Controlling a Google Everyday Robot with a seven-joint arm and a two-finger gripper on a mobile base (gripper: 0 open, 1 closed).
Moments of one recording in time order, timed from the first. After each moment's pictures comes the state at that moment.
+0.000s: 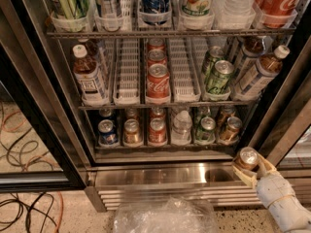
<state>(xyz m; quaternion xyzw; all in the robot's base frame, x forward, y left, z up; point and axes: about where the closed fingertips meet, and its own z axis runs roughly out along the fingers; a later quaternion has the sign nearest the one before) 0.503 -0.336 0.623 -0.17 0.70 -0.04 0.69</state>
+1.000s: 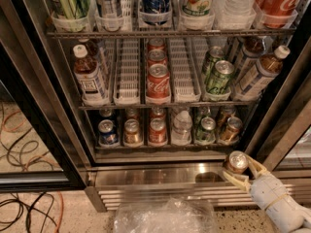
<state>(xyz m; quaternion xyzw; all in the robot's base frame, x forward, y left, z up) 0.495 -0.297 0.624 -0.24 0.69 0.01 0.69</state>
